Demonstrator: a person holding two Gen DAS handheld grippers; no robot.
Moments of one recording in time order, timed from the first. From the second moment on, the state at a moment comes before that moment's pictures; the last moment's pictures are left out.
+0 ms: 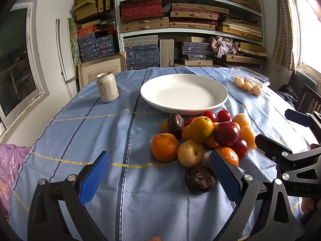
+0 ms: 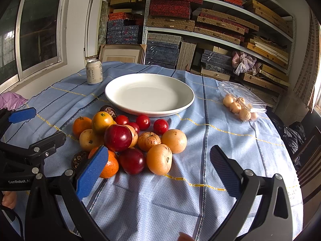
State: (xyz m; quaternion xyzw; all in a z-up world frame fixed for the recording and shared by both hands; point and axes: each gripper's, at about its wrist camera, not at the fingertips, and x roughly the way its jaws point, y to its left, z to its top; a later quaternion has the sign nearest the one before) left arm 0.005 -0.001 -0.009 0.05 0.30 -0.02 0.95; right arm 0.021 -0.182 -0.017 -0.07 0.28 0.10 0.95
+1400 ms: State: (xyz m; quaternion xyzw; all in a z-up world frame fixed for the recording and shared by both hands) left arm 0.002 -0.003 -0.010 0.05 0.30 -0.03 0.95; right arm 0.021 -0.181 -0.017 -0.08 0.28 0.10 0.95
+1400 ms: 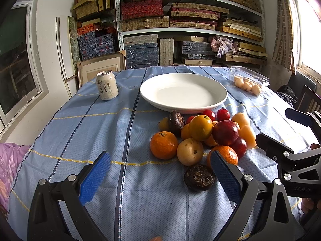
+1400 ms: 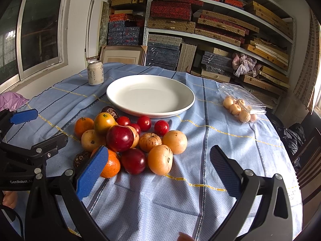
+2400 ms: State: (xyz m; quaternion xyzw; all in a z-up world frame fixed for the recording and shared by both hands) left arm 0.012 0.006 -0.022 0.02 0.33 -0.06 0.94; right arm 0.032 -0.184 -0.024 -0.04 0.31 0.14 0.94
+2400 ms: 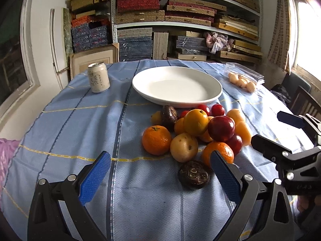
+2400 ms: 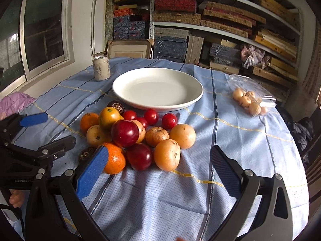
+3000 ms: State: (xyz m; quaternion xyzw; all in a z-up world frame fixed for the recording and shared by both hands) left arm 0.010 -0.012 -0.037 0.04 0.38 -0.18 0.91; right arm 0.033 -0.204 -0.054 -0.04 0.37 0.16 0.92
